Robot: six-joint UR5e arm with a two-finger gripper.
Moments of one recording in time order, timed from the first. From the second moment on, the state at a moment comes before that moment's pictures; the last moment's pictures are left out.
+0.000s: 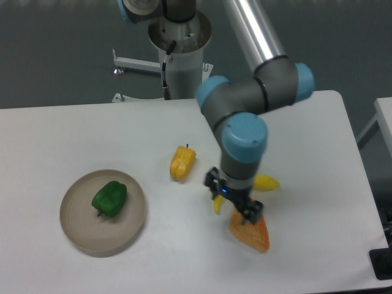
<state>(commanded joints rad) 2.14 -2.07 -1.32 -1.26 1.42 0.88</state>
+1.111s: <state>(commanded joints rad) 1.91 -2.04 -1.51 -1.05 1.37 0.44</state>
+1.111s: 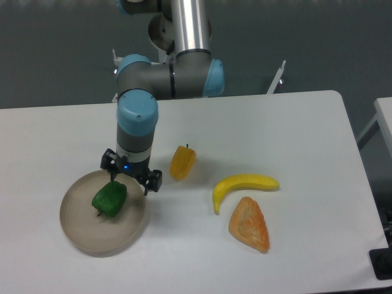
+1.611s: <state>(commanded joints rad) 1.88 -2.08 -1.51 -1.00 1.37 0.41</state>
